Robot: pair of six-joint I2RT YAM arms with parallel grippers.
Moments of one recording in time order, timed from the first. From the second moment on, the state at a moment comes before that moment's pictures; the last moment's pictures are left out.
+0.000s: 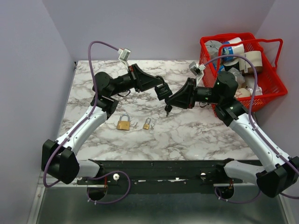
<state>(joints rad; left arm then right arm) -0.45 1.32 1.10 0.67 0.83 -1.14 0.46 1.14 1.11 0.00 -0.96 0.40</state>
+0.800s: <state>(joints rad) -0.44 1.38 1.14 0.71 0.93 -1.14 0.46 1.10 0.98 0.15 -0.95 0.54</state>
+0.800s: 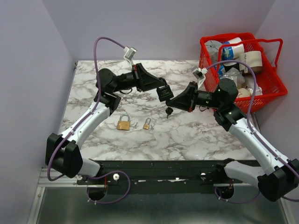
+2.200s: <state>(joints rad) -0.30 1.43 1.27 0.75 0.78 -1.18 0.45 0.99 0.71 0.23 -0.95 0.66</state>
